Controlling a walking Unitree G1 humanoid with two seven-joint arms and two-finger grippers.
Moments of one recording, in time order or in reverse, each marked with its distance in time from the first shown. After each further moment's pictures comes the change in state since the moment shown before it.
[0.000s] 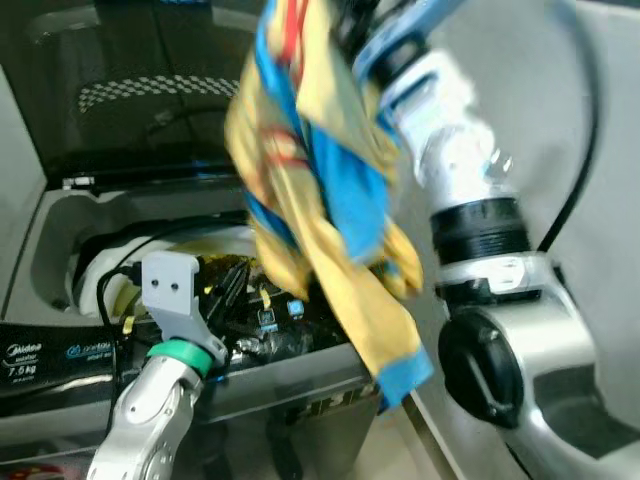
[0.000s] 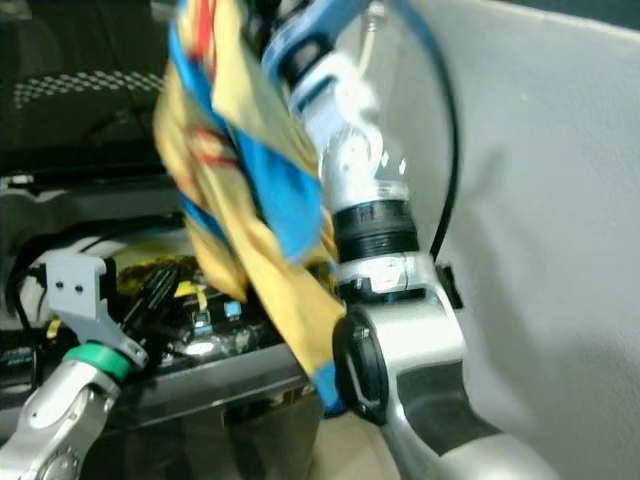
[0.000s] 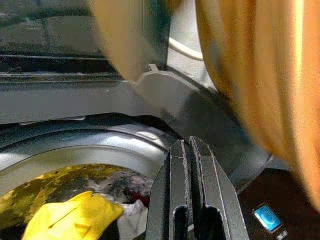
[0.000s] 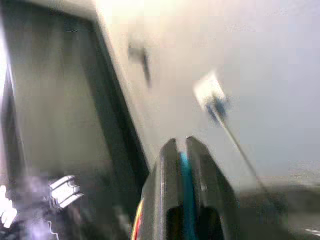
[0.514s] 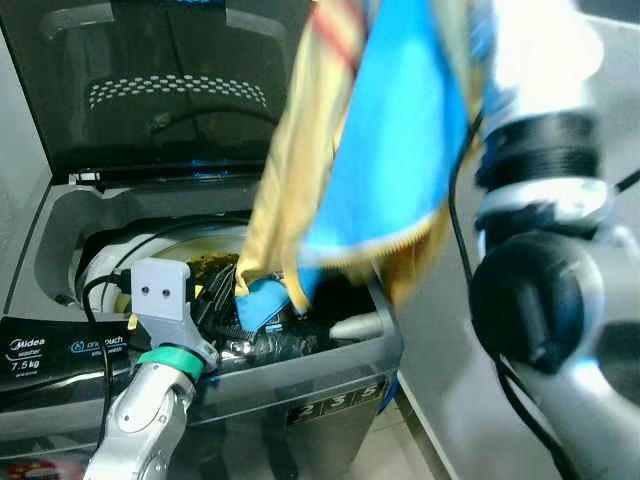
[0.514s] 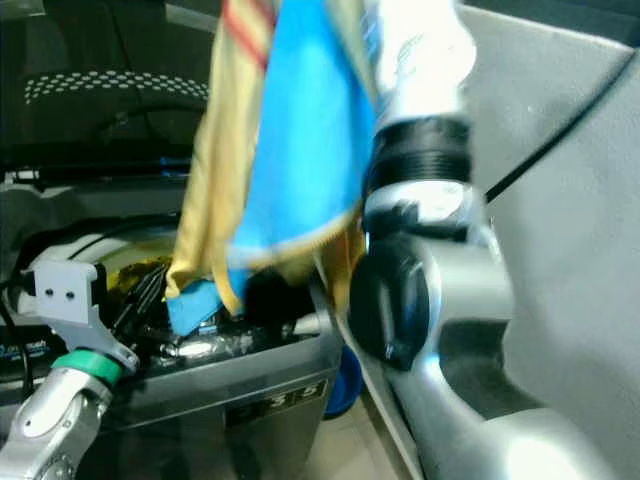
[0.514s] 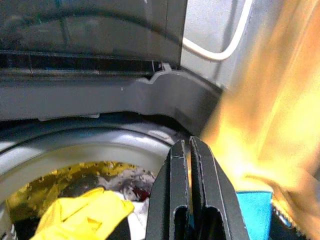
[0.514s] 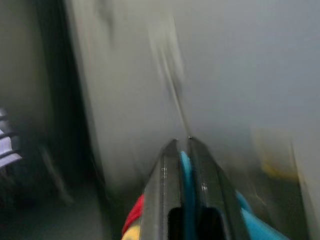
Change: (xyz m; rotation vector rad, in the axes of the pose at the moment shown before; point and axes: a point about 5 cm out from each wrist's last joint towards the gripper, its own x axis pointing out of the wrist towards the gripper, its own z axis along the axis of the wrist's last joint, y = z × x) left arm -0.006 0.006 -0.002 0.027 0.009 0.042; right arm -0.067 -0.062 -0.080 -0.375 0.394 -0.181
